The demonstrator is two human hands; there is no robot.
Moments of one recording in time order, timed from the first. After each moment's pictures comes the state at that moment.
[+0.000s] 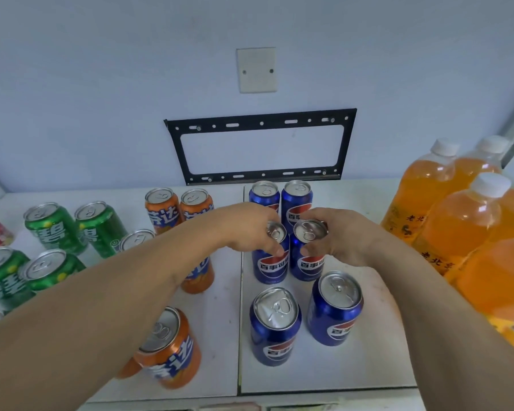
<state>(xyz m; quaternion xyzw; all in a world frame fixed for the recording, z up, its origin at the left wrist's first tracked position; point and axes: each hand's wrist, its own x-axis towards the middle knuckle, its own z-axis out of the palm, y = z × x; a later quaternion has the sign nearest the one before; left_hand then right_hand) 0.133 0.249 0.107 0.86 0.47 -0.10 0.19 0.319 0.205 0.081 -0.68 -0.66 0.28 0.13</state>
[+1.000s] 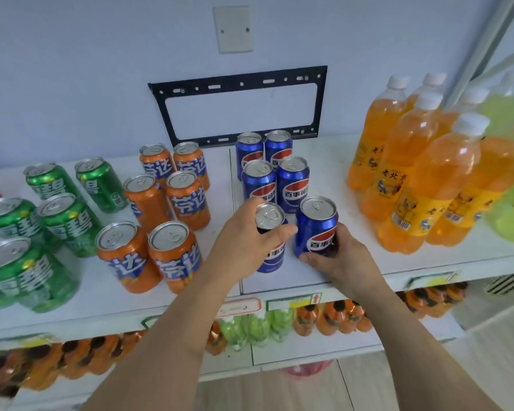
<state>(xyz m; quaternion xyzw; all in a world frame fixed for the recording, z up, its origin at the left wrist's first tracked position) 0.109 0.102 0.026 0.73 0.50 0.29 0.37 0.299 0.050 -0.031 -0.71 -0.53 0.28 0.36</state>
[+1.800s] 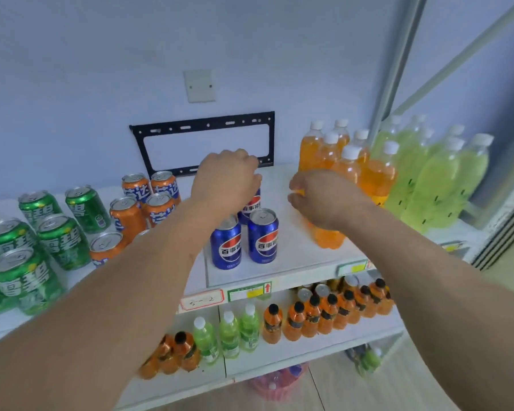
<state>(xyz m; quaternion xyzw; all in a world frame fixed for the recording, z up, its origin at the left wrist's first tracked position) 0.156 0.090 0.139 0.86 0.42 0.19 -0.21 0.307 -0.011 0.152 -0.74 -0.67 -0.05 0.09</state>
